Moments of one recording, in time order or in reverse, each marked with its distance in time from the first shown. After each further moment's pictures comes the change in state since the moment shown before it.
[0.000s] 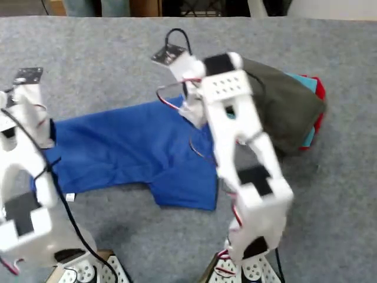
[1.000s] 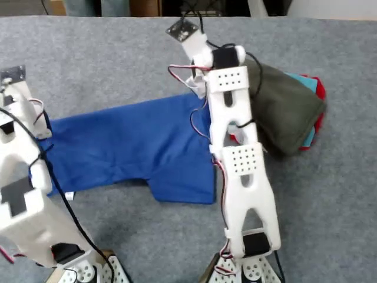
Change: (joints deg) left arm -2.6 4.3 -7.2 -1.0 6.8; right arm 6.7 36.5 -56.4 4.2 3.4
